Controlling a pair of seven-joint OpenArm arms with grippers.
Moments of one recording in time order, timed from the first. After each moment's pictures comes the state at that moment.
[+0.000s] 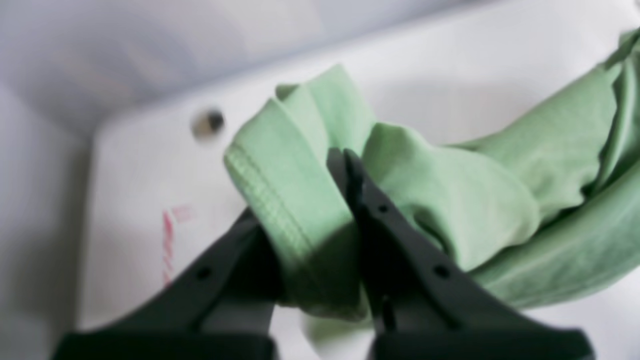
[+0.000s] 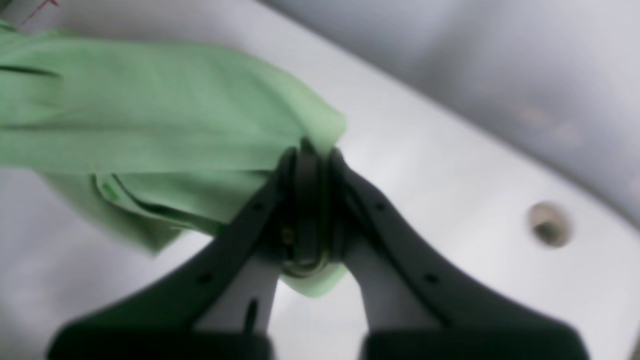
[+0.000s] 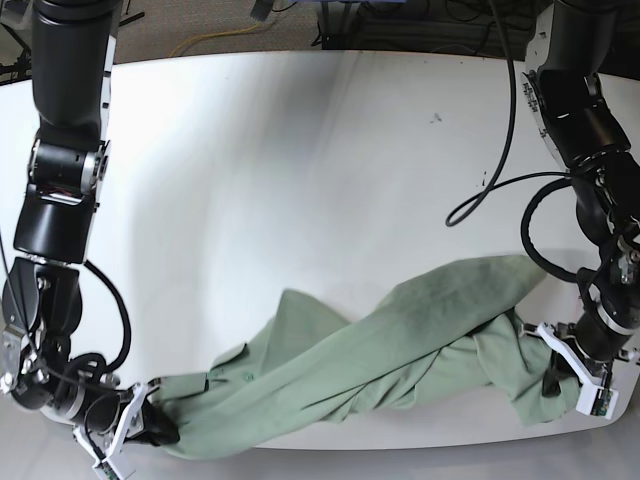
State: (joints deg) left arm -30.0 -19.4 -15.9 101.0 -23.7 -27.9 64.3; right arm 51.5 24.8 0.0 65.2 39.5 41.2 -62.0
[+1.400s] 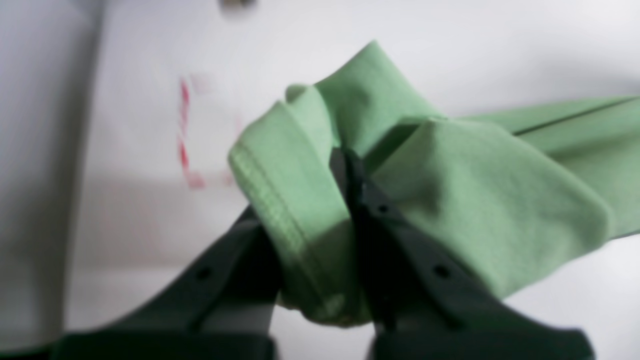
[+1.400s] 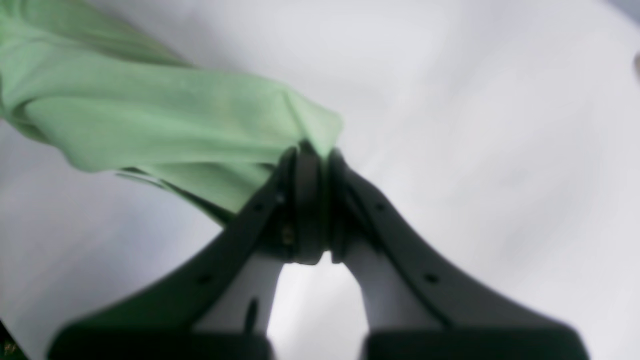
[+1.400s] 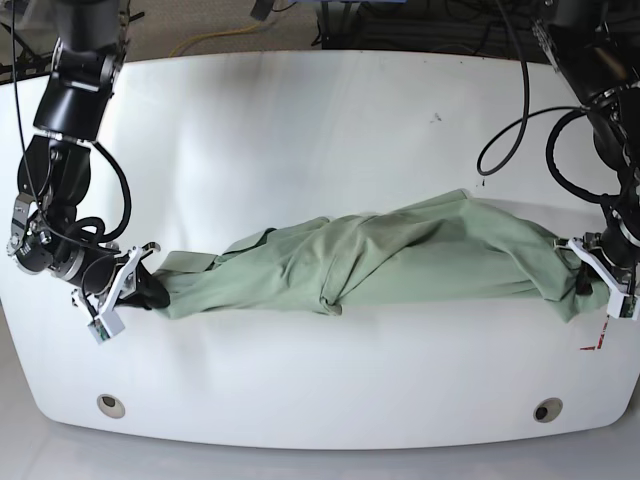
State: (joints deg) left arm -9.6 -23.3 -27.6 102.8 -25.9 -28.3 65.8; right arm 17.9 25.8 14.7 83.3 44.8 41.5 -66.5
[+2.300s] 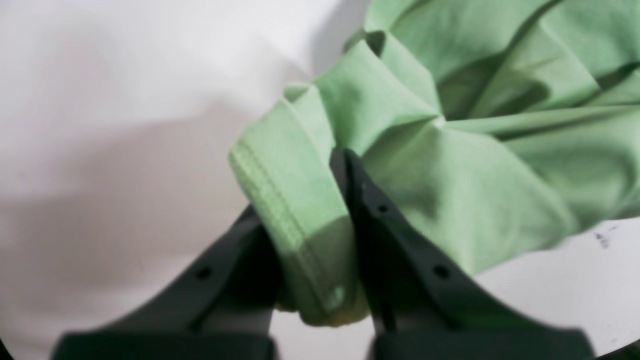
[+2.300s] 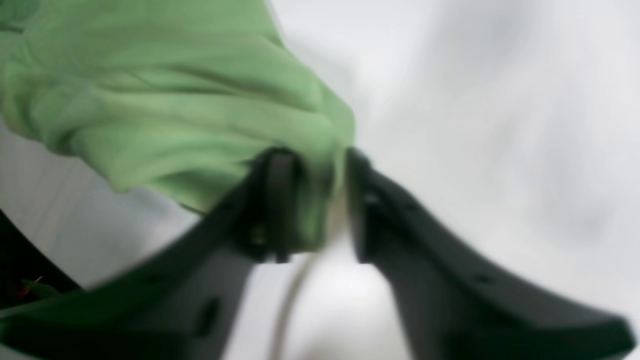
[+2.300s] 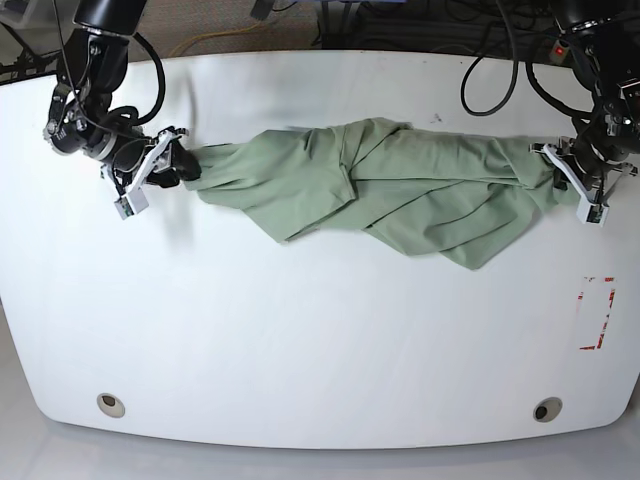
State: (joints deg) left arm 10.3 -20.8 -28.5 103.9 -24.1 -28.1 65.3; right arm -8.8 16.8 23.8 92.7 43.9 41.1 -67.0
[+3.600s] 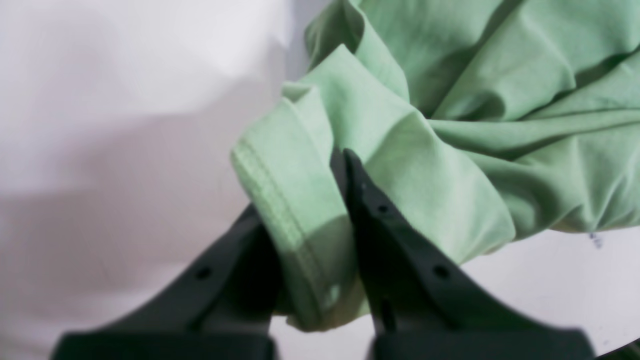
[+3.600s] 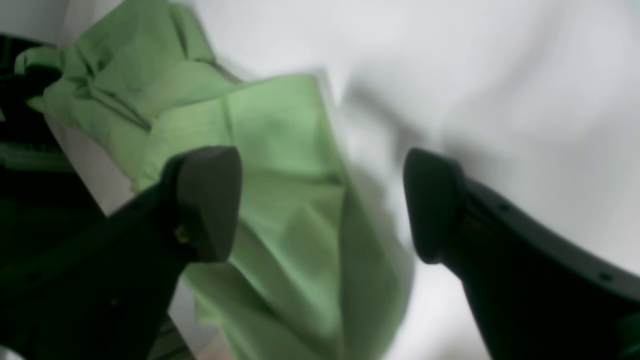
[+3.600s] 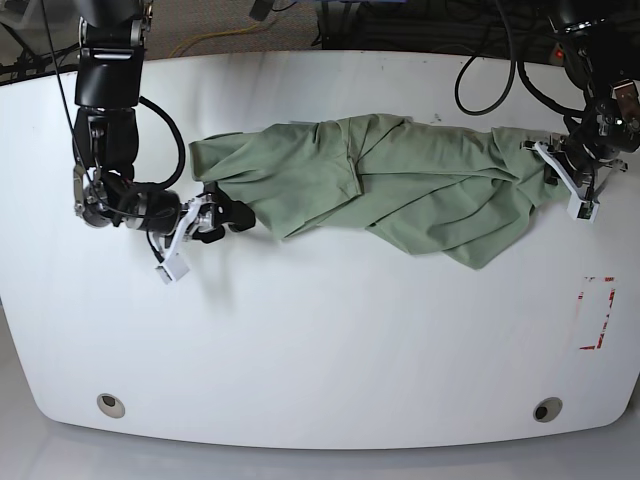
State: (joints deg) left arm 10.2 -19.3 -27.4 102.1 -23.5 -28.1 65.1; right arm 11.6 20.3 5.2 73.3 59.3 36.0 -68.7
